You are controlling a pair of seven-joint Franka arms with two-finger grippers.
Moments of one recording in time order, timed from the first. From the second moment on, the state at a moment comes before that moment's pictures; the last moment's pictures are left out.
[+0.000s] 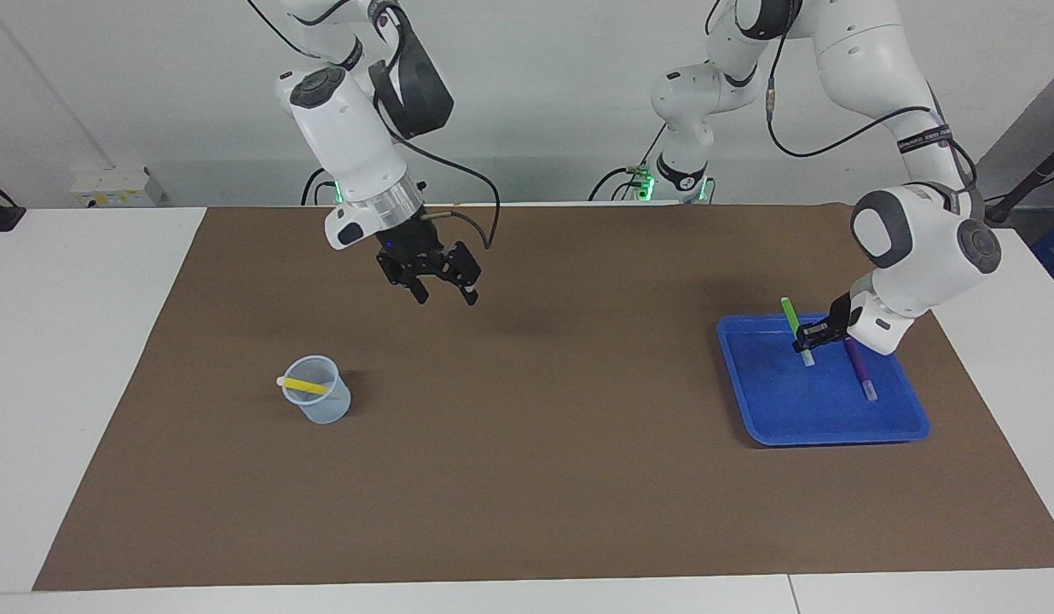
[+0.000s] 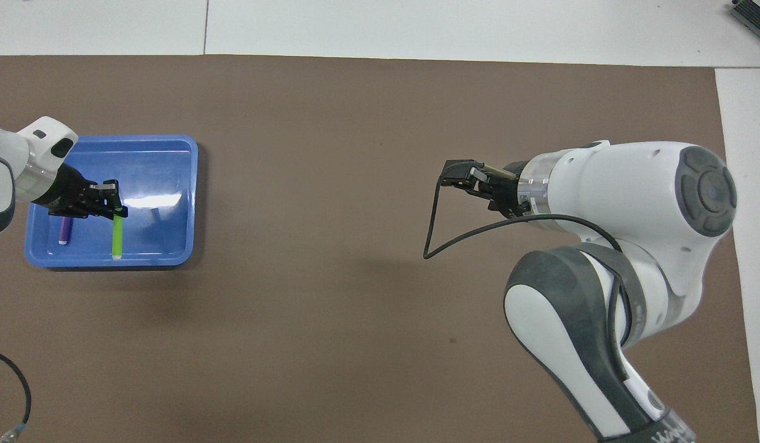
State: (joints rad) left arm 0.17 0.31 -0.08 -1.77 -0.18 1.89 -0.08; right arm 0.31 0.04 0.02 -1.91 0.32 2.25 0.57
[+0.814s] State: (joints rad) left arm -0.12 0.31 -0.09 -1.75 -0.74 2.10 -1.03; right arm 0.38 0.04 0.03 -1.90 0.42 2.31 0.76
